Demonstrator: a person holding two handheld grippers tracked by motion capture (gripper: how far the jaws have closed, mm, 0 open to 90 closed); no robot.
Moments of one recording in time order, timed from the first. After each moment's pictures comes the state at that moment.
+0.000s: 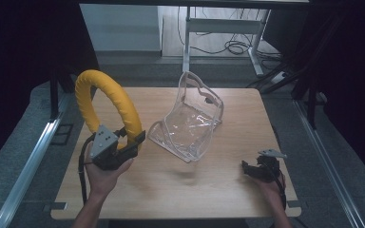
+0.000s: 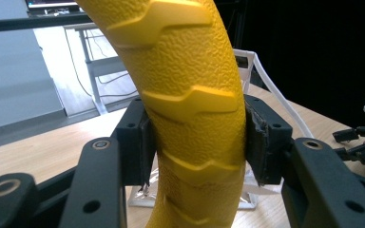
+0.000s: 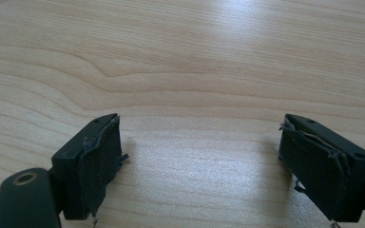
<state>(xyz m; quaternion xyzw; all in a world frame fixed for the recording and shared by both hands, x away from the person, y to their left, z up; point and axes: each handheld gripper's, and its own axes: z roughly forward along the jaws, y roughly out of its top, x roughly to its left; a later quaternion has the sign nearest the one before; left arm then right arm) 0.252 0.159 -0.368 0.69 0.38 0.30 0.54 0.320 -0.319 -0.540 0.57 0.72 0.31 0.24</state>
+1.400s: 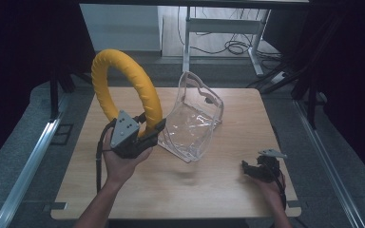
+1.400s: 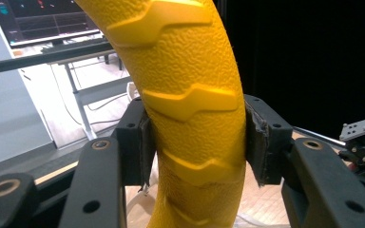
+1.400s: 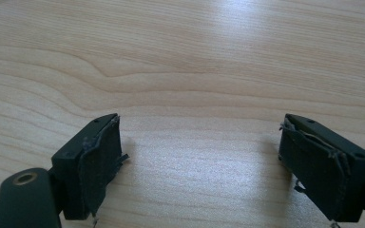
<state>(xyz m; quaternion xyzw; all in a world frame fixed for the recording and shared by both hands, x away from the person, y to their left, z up) 0.266 0.114 -0.331 0.70 0.33 0.31 0.55 0.320 -0.319 -0.540 0.57 0.72 0.31 0.24</state>
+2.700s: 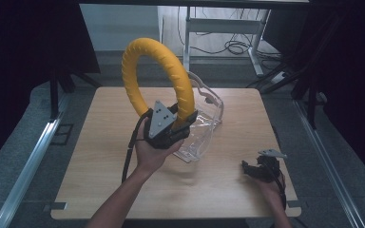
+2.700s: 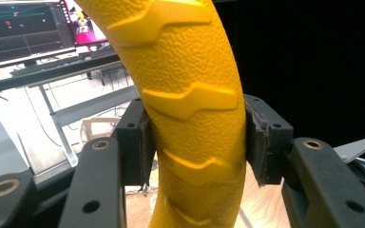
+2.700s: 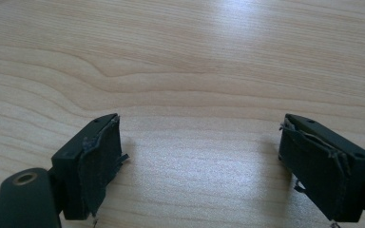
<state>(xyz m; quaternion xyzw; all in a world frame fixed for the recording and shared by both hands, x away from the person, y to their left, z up) 0.285 0.041 -0.318 0.70 0.29 0.31 0.57 0.320 -0.320 -0.540 0.57 0.72 0.31 0.24</state>
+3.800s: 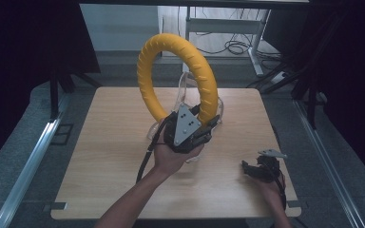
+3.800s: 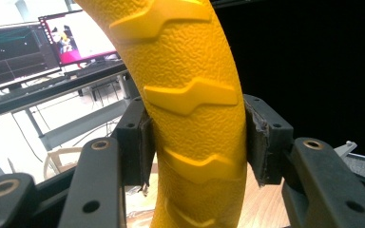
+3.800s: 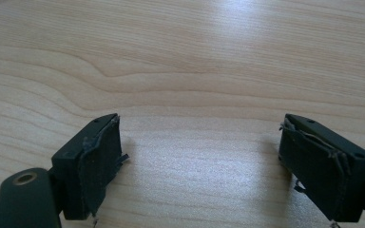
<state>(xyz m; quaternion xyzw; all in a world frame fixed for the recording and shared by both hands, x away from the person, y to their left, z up) 0.273 -0.002 -0.310 0.71 0.24 0.33 0.58 0.320 -0.320 -0.540 0.57 0.72 0.31 0.24</state>
